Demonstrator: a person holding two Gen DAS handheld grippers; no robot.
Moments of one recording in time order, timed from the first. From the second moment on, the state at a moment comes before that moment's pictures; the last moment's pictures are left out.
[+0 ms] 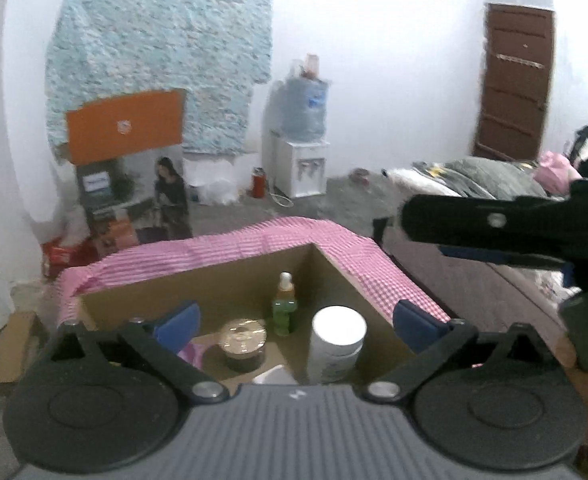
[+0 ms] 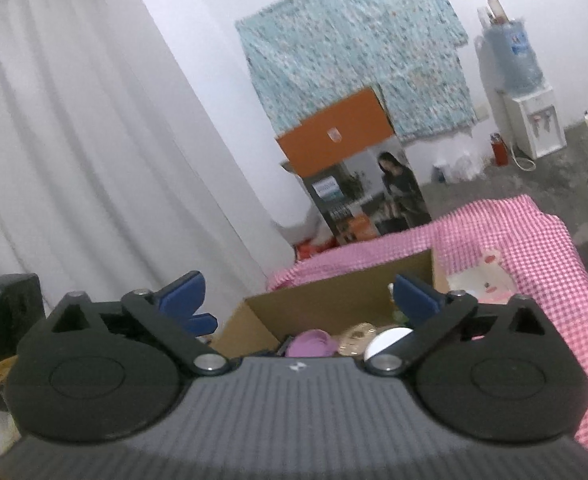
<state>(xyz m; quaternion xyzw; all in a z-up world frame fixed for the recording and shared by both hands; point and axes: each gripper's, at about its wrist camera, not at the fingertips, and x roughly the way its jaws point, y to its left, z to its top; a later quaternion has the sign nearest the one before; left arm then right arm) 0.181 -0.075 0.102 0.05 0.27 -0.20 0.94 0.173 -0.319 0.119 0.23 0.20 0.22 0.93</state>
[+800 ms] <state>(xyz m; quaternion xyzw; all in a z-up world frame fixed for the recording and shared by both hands) 0.146 -0.007 0.098 0.00 0.26 -0.07 0.96 0.087 -0.251 0.128 0.09 0.20 0.08 0.97</state>
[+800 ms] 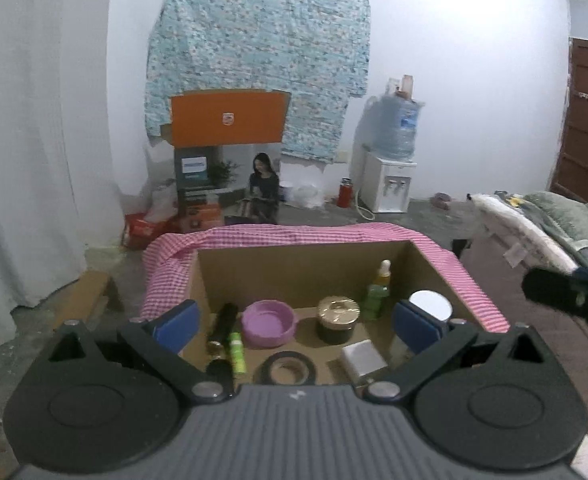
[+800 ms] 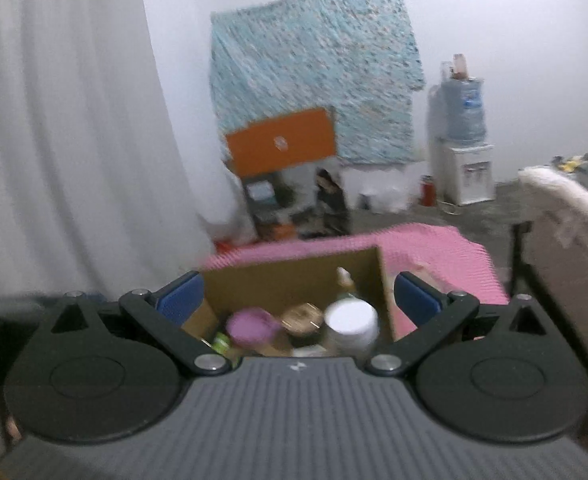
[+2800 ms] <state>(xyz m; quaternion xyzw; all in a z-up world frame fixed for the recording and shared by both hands) 0.154 0.000 0.049 0.01 0.35 0.02 0.94 0.149 -0.199 0.049 0.03 0.33 0.06 0.94</state>
